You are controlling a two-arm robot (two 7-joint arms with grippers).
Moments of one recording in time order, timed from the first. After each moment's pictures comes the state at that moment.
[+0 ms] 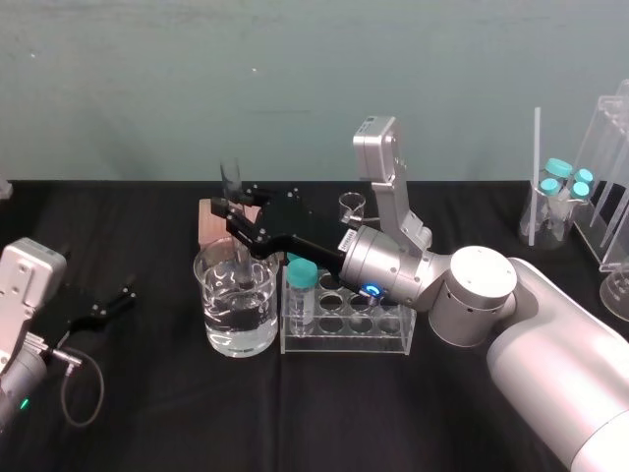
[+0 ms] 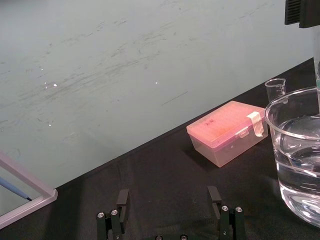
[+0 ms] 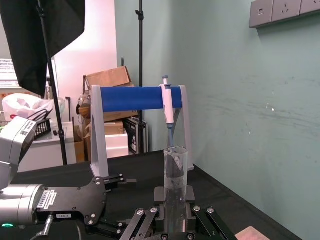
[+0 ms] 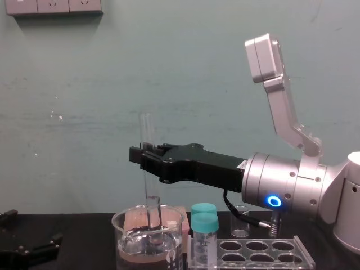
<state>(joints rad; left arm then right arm) -0.20 0.60 0.45 -1.41 -0.25 -0.12 0.03 0.65 0.15 -0.56 -1.00 0.45 -0.20 0.71</state>
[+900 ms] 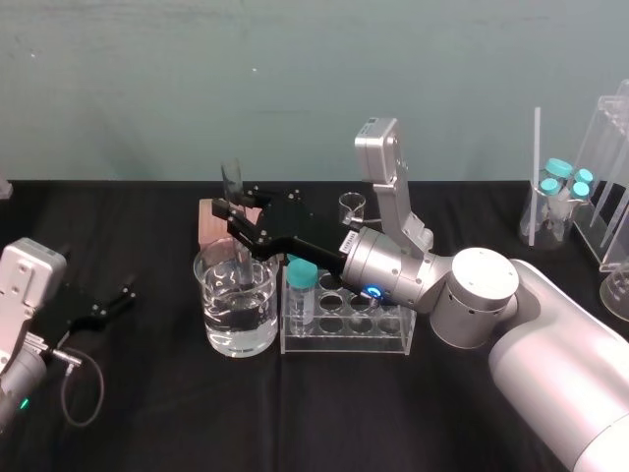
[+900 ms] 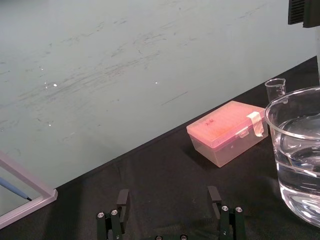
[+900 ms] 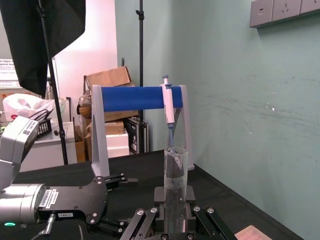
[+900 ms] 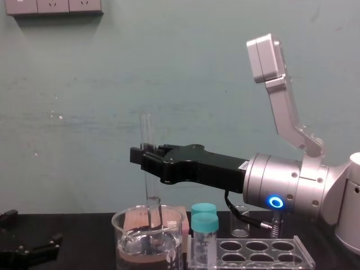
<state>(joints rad) -0.20 0.60 0.45 -1.41 -0.25 -0.12 0.03 0.64 0.16 -0.56 -1.01 0.45 -0.20 0.71</state>
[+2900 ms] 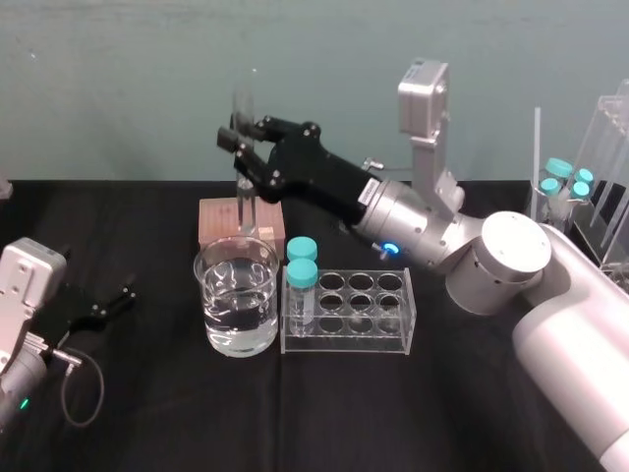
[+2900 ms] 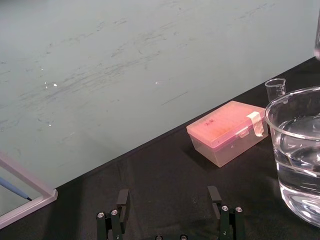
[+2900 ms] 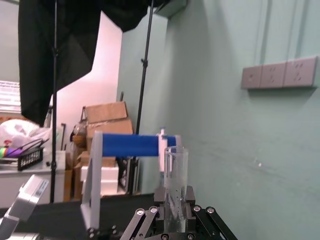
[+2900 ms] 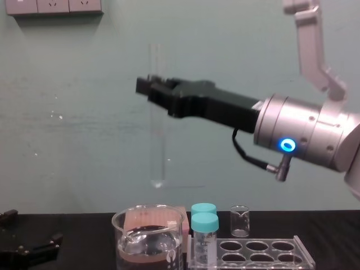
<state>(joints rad) -0.20 0.60 0.45 -1.41 -0.25 -0.12 0.03 0.63 0.20 -0.52 -1.18 0.48 -0.23 0.69</state>
